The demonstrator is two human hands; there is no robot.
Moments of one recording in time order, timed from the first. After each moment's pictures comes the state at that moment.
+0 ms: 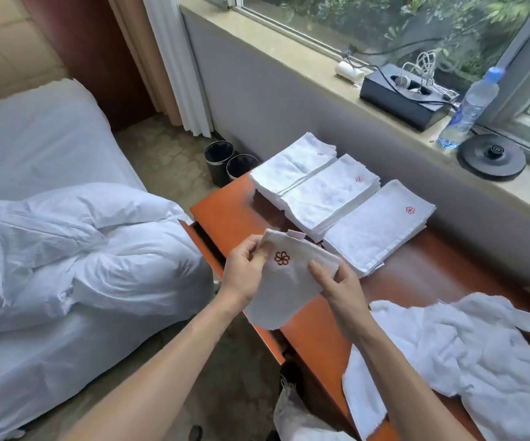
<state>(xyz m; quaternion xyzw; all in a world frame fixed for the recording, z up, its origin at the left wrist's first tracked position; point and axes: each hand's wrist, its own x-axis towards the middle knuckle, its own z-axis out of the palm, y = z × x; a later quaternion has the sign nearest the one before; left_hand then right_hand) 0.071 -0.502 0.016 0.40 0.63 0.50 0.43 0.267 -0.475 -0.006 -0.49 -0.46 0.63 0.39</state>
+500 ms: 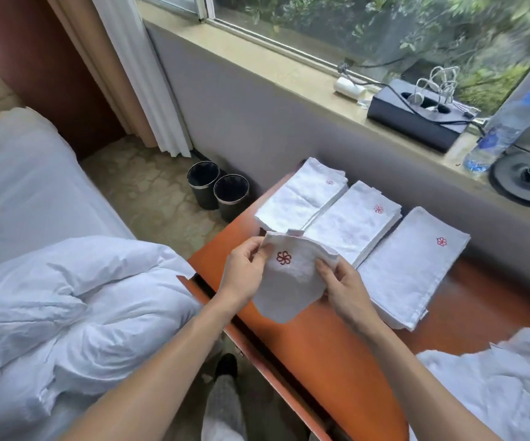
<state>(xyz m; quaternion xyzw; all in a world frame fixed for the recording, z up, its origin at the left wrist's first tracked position) -0.050 -0.331 -0.002 0.47 0.64 0.44 0.42 0.162 -0.325 -0.015 -0.55 -0.52 0.56 0.34</state>
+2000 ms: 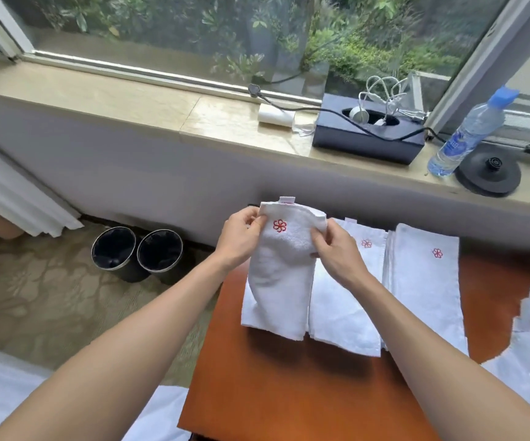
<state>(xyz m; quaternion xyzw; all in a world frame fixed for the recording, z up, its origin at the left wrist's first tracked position) -0.109 0.047 -0.021 0.64 0.52 0.25 0.50 0.092 -0.054 -0.032 -0.74 -0.42 0.36 0.39</state>
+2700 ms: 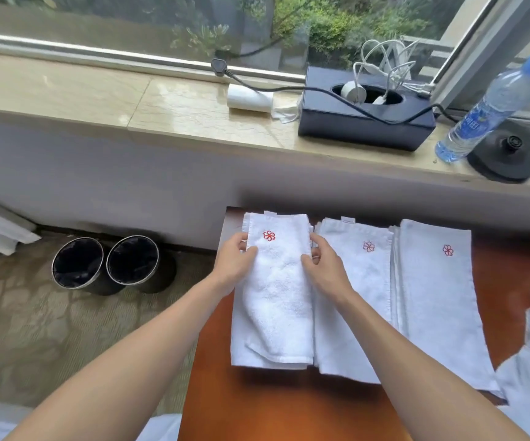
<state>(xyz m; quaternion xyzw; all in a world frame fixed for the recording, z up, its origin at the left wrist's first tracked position) -0.068 0.105 -0.143 0.58 0.55 0.14 0.58 0.113 -0.011 -0.142 -0.79 -0.32 0.39 0.35</state>
